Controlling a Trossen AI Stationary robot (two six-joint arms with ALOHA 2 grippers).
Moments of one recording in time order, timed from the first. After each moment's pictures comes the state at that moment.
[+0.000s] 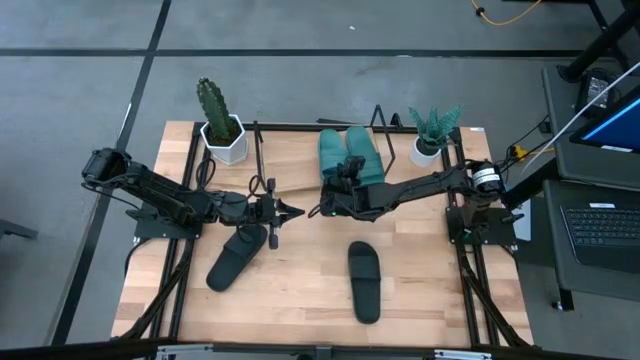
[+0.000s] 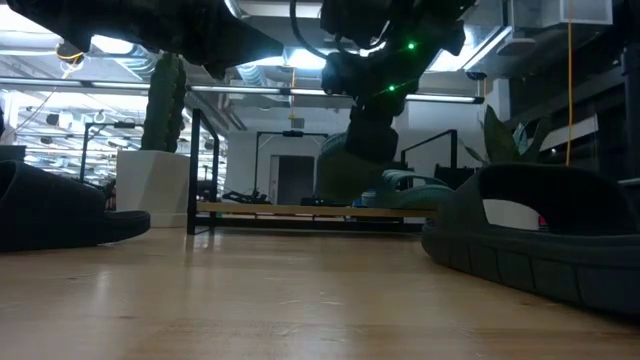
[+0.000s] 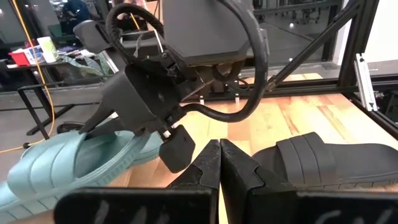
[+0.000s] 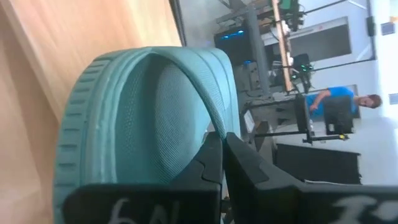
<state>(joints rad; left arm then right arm) -0.20 1.23 0.49 0.62 -0.35 0.06 0.06 1.87 1.28 -0.42 1.10 -0.25</state>
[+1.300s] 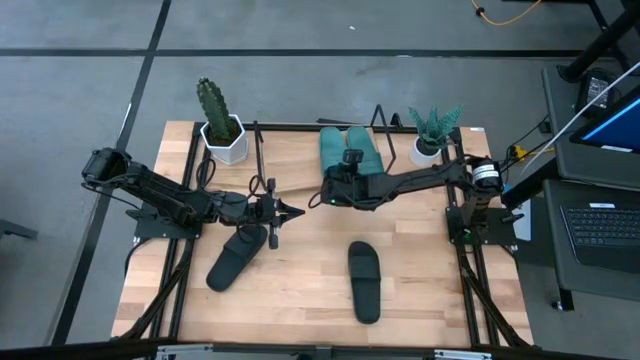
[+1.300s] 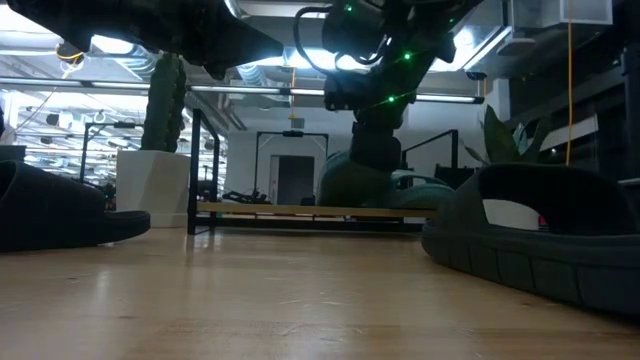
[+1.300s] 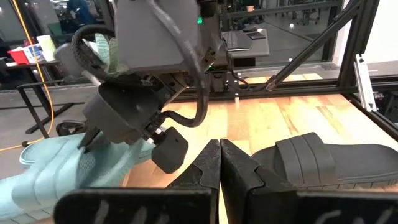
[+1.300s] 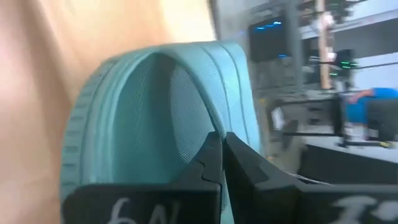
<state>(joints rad) -0.20 1.23 0.49 0.62 -0.35 0.05 -0.03 1.87 1.29 -0.46 0.92 -0.27</state>
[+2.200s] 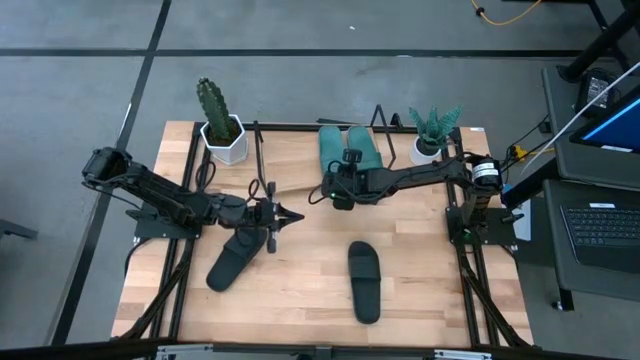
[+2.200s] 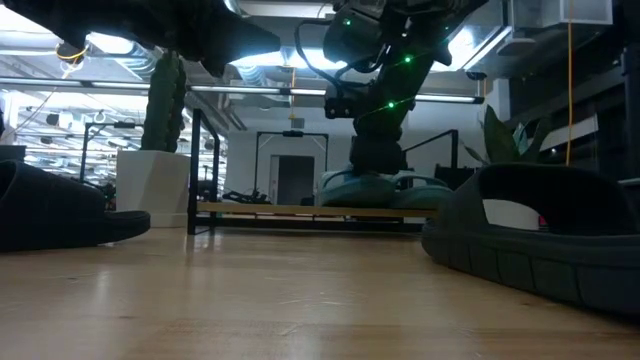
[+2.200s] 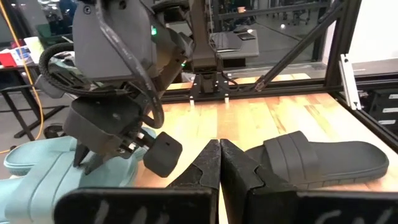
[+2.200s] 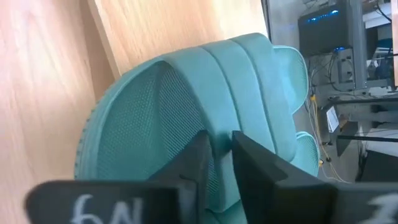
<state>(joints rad) -0.23 1.23 0.49 0.62 -0.35 0.05 -0.07 1.87 1.29 -0.49 0.71 -0.21</state>
